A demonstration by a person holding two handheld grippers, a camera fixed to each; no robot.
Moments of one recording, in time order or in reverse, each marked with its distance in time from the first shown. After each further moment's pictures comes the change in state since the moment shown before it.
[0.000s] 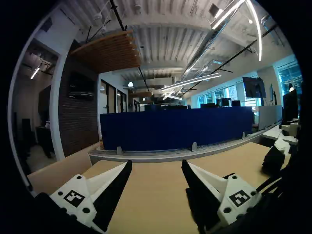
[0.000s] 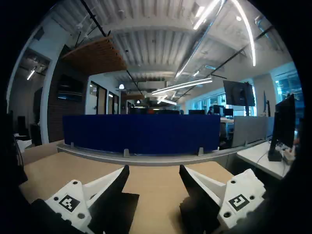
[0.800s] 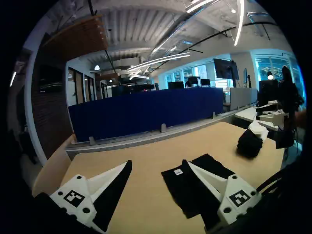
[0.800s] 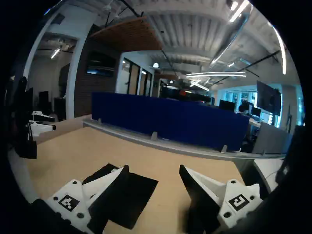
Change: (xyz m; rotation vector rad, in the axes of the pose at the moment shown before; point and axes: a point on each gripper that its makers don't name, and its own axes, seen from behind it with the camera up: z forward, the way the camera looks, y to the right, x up) left arm -0.006 0.061 -0.014 -0.312 -0.208 0.086; right arm 0.003 -0.060 -0.021 0.306 -0.220 -0.159
